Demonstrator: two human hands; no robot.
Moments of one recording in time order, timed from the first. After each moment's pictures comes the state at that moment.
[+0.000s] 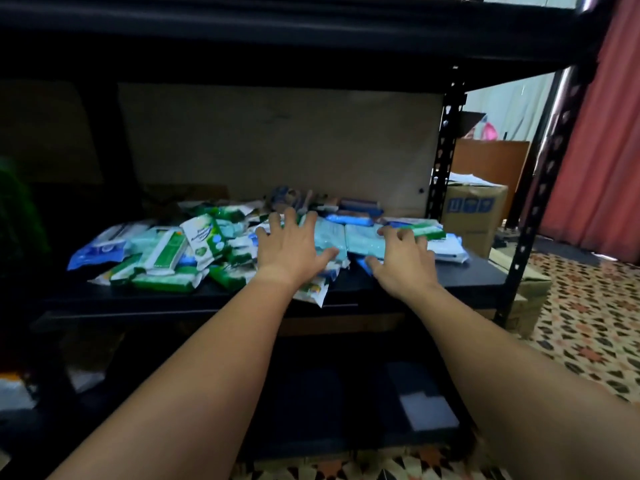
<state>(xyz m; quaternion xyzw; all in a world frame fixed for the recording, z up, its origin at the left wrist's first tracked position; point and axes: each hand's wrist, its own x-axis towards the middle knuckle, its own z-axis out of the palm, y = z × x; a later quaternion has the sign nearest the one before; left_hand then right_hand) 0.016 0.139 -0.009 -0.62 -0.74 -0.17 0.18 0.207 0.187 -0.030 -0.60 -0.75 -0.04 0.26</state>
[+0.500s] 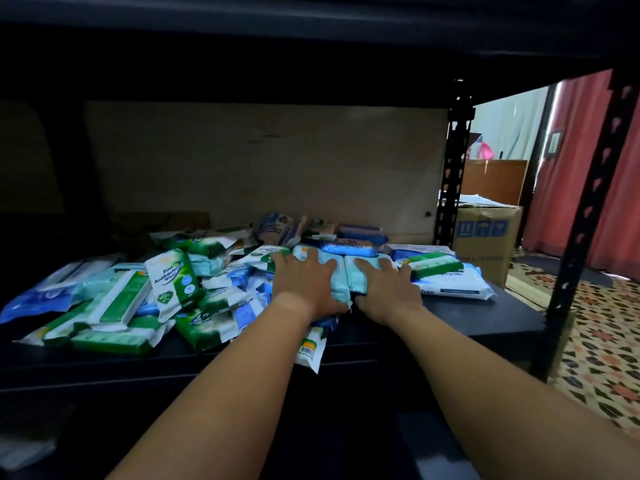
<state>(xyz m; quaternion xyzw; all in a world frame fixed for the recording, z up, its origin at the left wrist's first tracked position) 0.020 0.239 -0.025 -0.67 -0.72 0.01 0.19 0.173 0.283 -0.046 -0.60 -0.78 0.04 0.15</state>
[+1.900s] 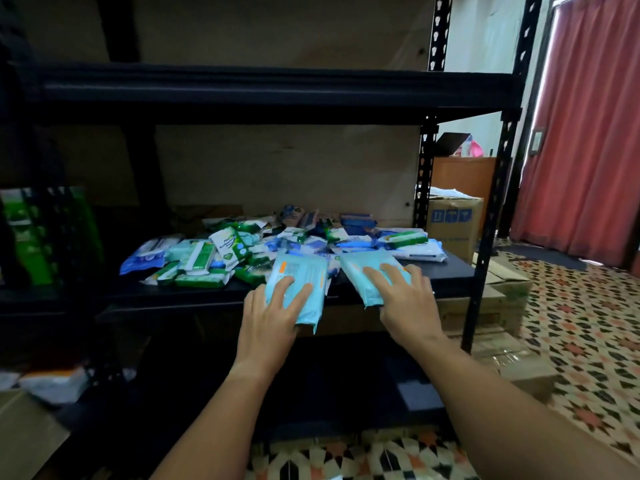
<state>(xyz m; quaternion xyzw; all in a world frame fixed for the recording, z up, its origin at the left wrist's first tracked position) -0.002 -0.009 -0.095 -0.68 -0.63 -0.22 0.31 0.237 0.067 -0.070 -0.52 -0.79 -0.21 0.25</state>
